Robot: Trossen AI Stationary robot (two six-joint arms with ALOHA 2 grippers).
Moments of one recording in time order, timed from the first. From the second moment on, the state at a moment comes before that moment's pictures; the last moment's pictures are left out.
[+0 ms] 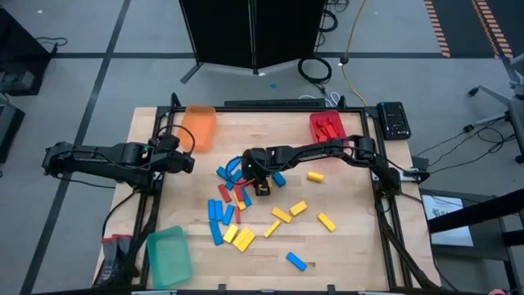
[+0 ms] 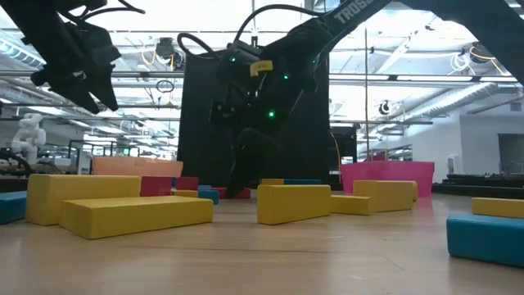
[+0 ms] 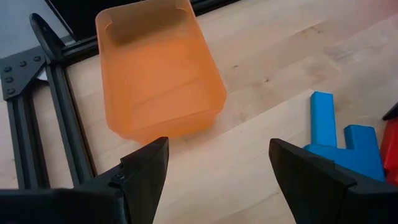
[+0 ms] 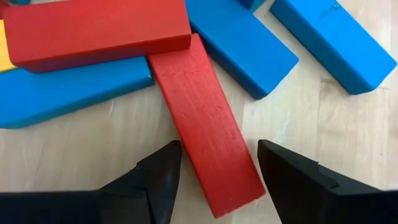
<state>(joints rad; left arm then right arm) -0.02 0.72 0.65 -1.06 -0.65 -0.95 -0.10 2.20 1.57 -0.42 -0.03 -0.23</state>
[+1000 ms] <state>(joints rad) -0.02 0.72 0.65 -1.07 -0.66 -0.96 -0.11 2.18 1.81 -0.74 -0.02 -0.13</state>
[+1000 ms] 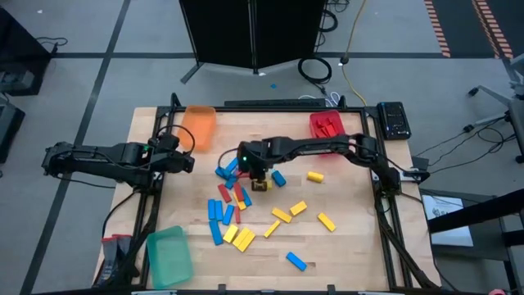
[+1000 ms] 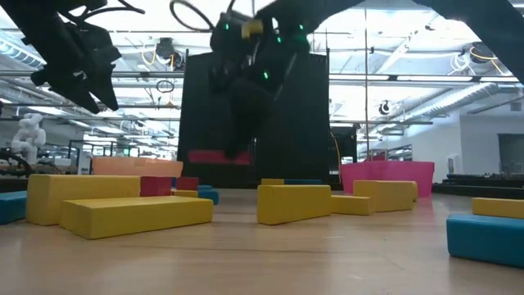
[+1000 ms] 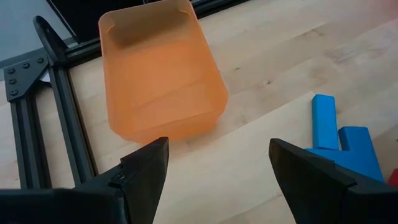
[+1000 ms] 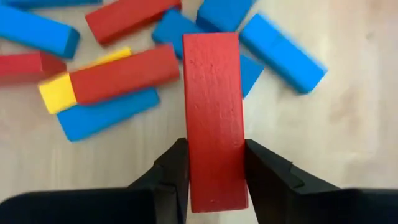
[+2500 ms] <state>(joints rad) -0.02 0.72 0.65 -1.06 -0.68 -0.97 -0.71 1.62 1.13 -0.87 0.18 0.25</state>
